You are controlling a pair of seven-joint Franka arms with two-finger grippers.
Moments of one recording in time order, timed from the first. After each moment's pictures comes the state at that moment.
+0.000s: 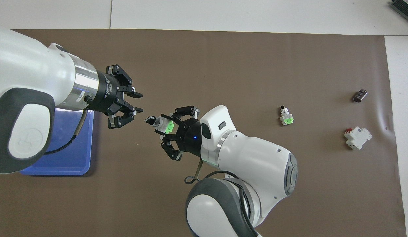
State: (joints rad) left arm -0.25 0.04 -0.06 -1.58 -0.32 1.62 -1.92; right arm 0.80 0.09 -0.06 -1.99 1.16 2.79 -1.44
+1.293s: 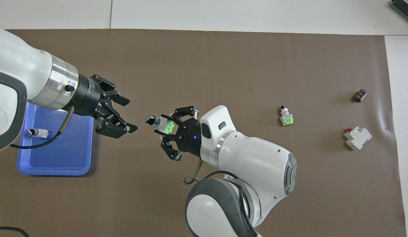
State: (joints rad) left arm -0.20 0.07 -0.06 -1.62 -0.51 1.62 -2.18; right arm 0.81 0.09 -0.06 -1.99 1.16 2.79 -1.42
